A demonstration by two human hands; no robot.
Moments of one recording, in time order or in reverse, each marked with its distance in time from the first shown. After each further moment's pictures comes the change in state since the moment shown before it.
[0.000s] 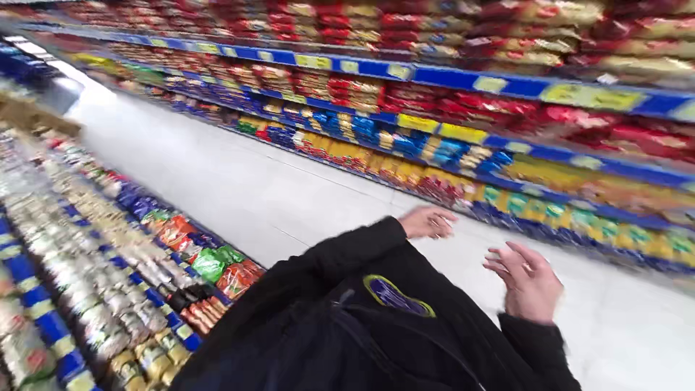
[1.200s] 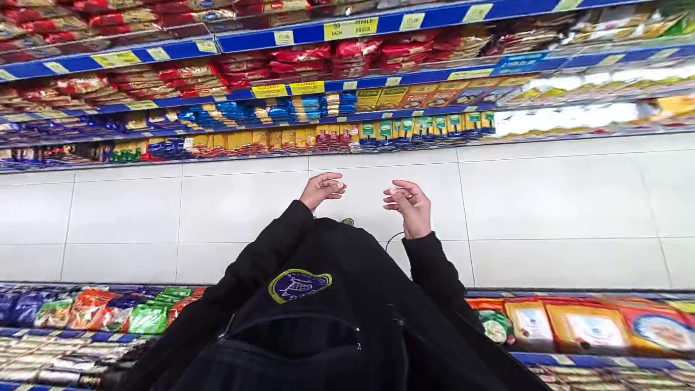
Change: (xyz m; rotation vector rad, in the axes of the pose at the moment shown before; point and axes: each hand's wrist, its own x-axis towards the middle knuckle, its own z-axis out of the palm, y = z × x) left_hand 0.065 -0.047 0.137 -0.178 0.131 -0.233; right_hand -0.018 0.029 -0.174 0.124 0.089 0.076
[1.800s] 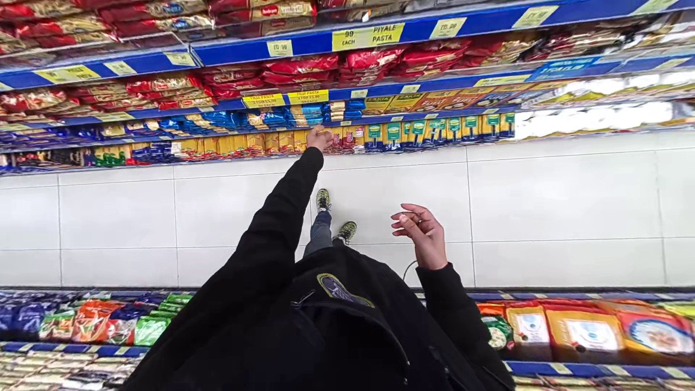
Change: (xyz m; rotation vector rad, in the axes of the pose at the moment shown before) left_hand 0.311 0.015 -0.110 -0.091 0.500 -0.080; right_hand 0.082 0.005 0.020 -0.025 -0.018 0.124
